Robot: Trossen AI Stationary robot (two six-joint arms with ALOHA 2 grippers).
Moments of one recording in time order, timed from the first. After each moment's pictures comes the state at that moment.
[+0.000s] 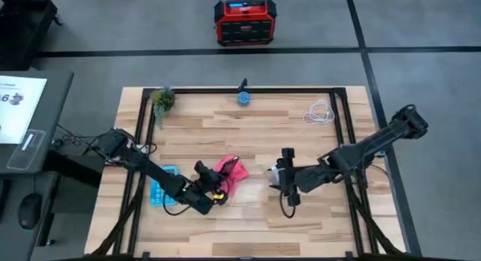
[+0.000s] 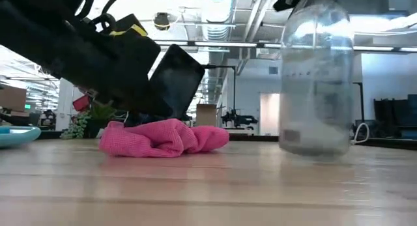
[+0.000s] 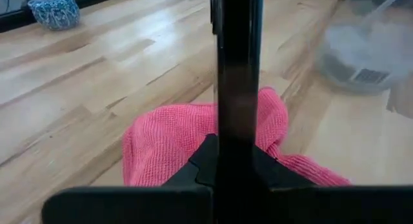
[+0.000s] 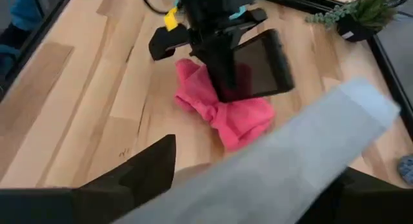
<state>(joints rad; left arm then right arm) -0.53 1.80 0.75 0.16 -1.01 -0.85 0.47 1.33 1.05 -0.44 0.45 0.08</state>
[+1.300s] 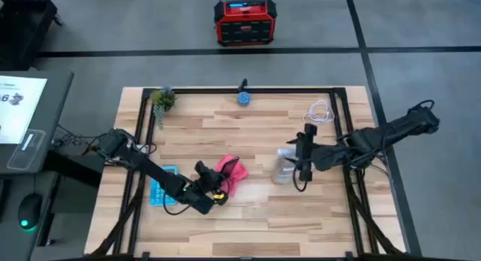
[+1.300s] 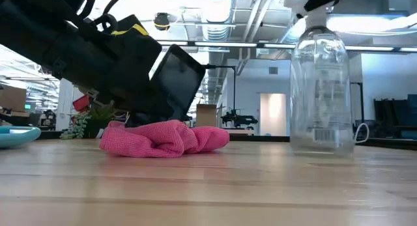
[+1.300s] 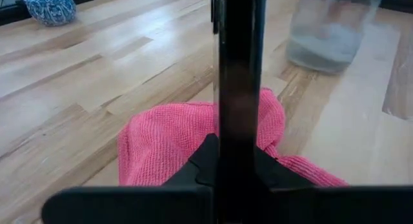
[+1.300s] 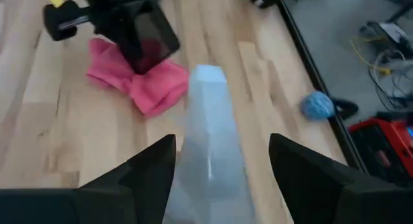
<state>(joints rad) -0.53 1.80 0.75 0.18 -1.00 -0.86 0.38 1.10 1.06 -0.77 0.59 0.20</state>
